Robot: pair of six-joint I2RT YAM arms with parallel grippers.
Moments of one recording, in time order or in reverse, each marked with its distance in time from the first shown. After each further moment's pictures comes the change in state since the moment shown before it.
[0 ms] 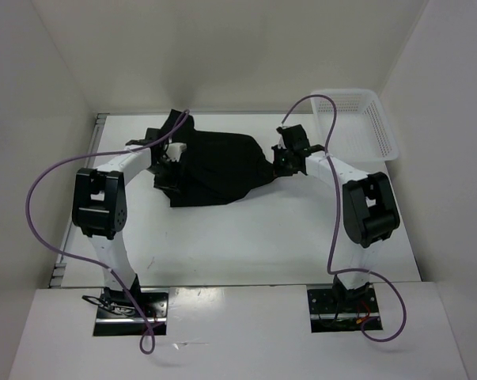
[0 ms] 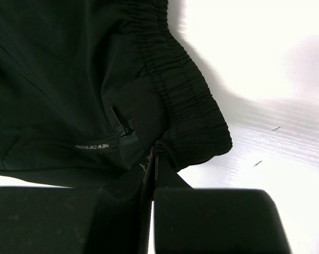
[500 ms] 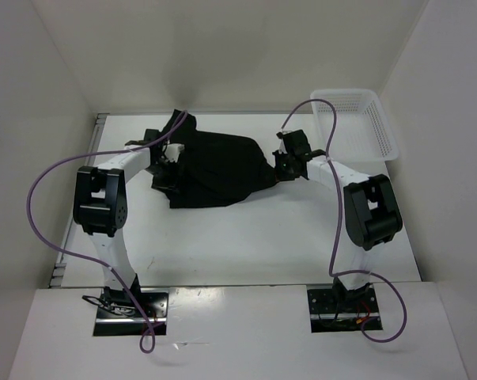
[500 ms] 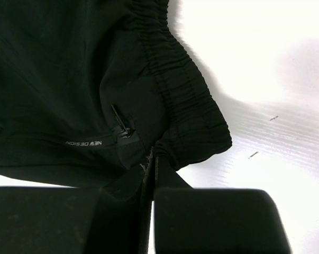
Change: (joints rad) left arm 0.018 0.056 0.007 0.014 -0.004 0.000; right arm 0.000 -0.035 -0.066 0.025 0.001 -0.040
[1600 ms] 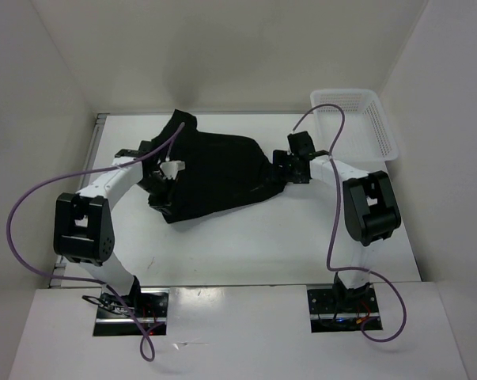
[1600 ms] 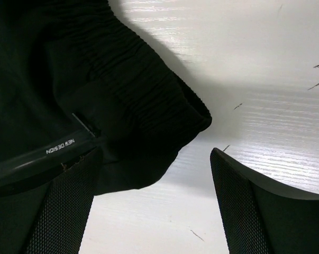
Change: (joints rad) left arm -0.041 -0.300 -0.184 -0.237 0.109 0.000; right arm -0.052 0.034 -0.021 0.003 0.058 0.101
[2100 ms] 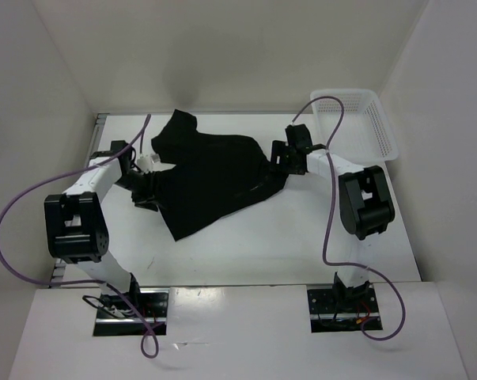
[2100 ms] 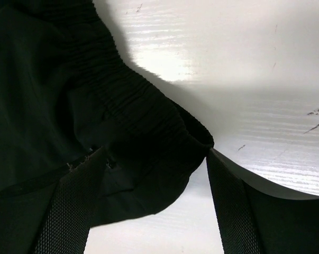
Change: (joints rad) left arm 0.227 0.011 -0.008 0.008 0.124 -0.002; right arm 0.000 0.073 0.103 0.034 0.029 0.038
